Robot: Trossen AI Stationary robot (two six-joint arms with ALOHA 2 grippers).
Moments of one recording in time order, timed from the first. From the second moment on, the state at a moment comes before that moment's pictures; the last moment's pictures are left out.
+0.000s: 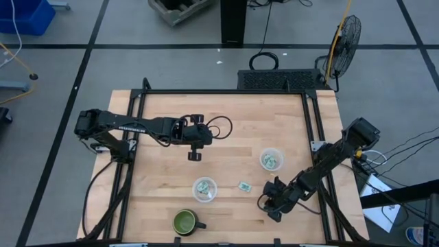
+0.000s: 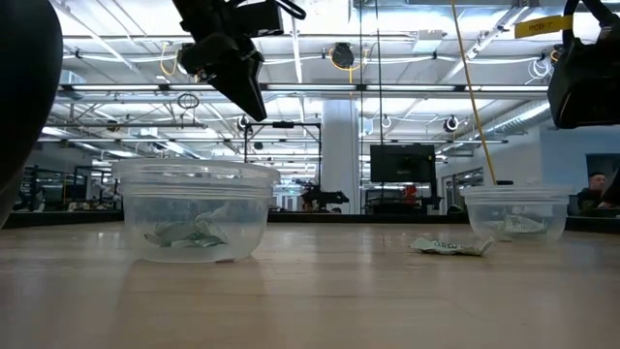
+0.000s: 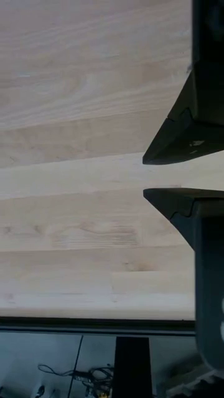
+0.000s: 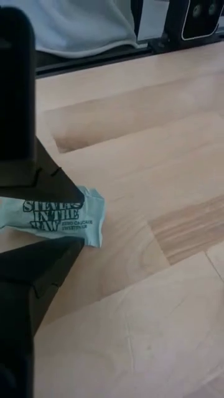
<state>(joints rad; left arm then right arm) -0.01 1.55 1.22 -0.69 -0.29 0.24 0.73 1.58 0.61 0.00 0.12 1.19</state>
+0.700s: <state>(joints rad) -0.01 1.55 1.22 -0.69 -0.29 0.23 0.73 1.54 0.61 -0.06 0.13 1.18</state>
